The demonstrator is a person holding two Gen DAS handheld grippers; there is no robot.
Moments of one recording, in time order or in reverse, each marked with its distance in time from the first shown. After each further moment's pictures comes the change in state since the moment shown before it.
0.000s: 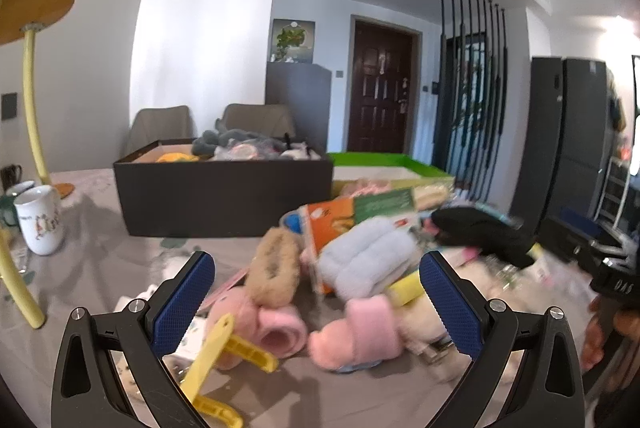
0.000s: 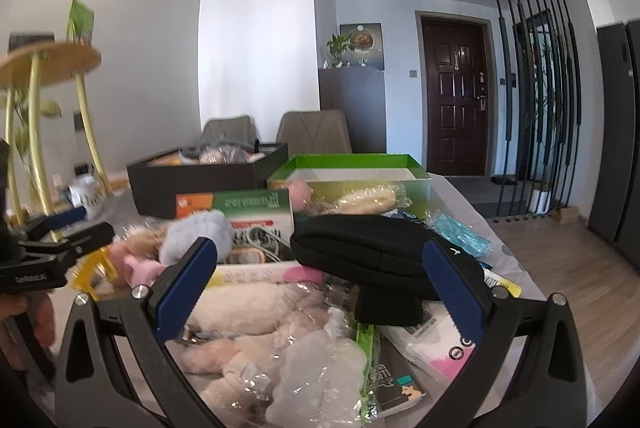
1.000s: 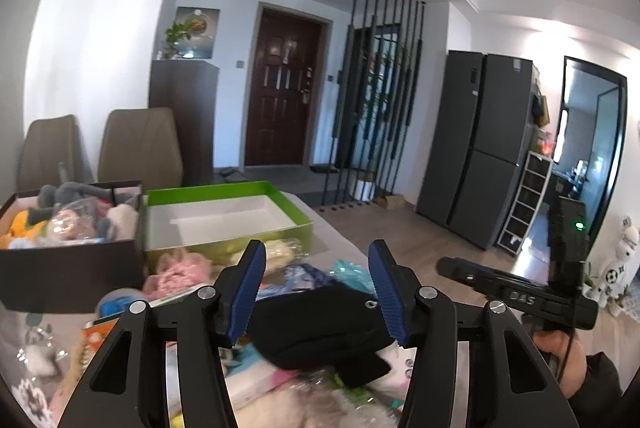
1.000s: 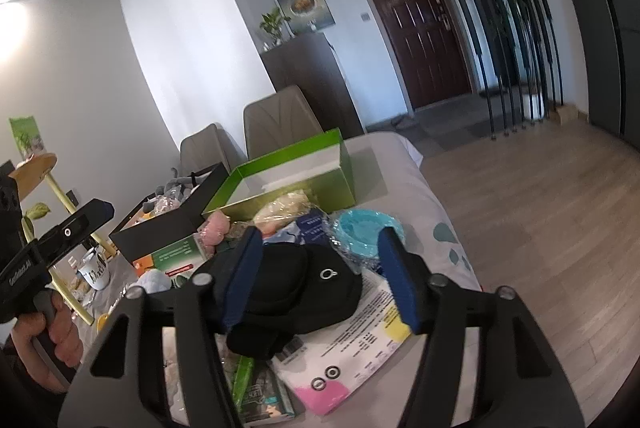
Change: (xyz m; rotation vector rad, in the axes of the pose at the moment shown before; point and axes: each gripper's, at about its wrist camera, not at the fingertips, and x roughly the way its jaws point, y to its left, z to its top) left arm 0.078 -0.139 0.098 0.043 0.084 -0.357; right arm 0.021 -0.164 0.048 0.349 0.173 0.016
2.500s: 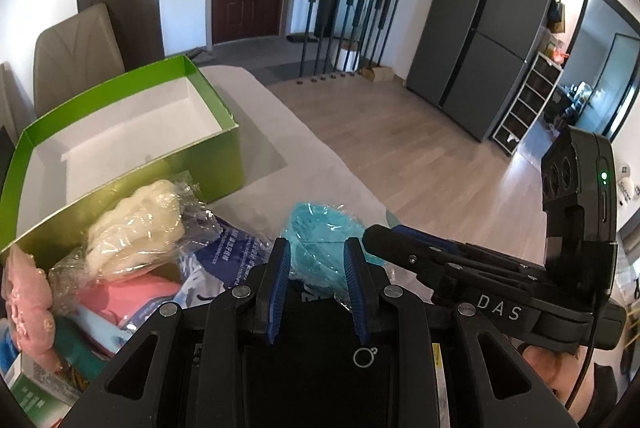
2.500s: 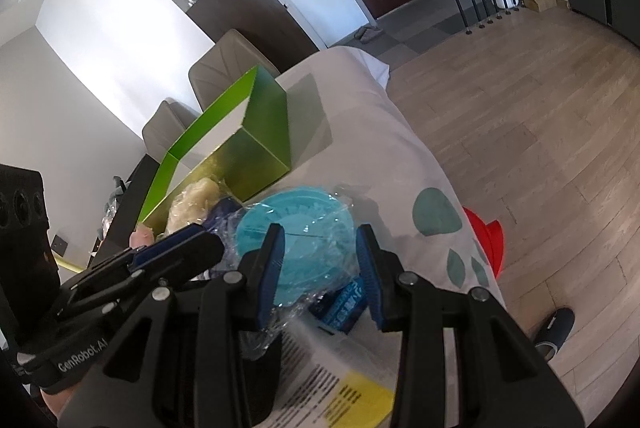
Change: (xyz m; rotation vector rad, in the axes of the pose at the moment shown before) left arm 0.208 -0.036 -0.009 0.034 0.519 -0.054; right arm 0.137 -0.082 0.008 0.280 0.278 -0.038
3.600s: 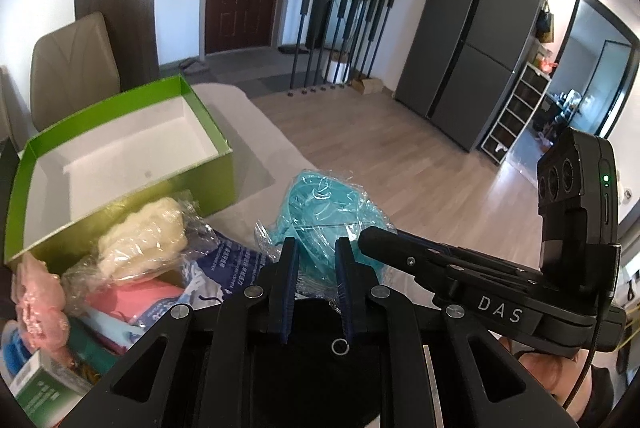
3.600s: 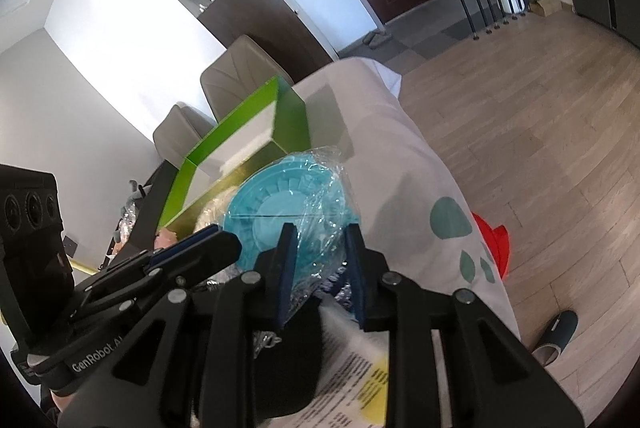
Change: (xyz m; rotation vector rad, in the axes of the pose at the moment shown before) left arm -0.048 -0.003 0.007 0.001 -0.053 -0.039; right arm -0.023 0.024 0.003 -0.014 -0.032 0.027
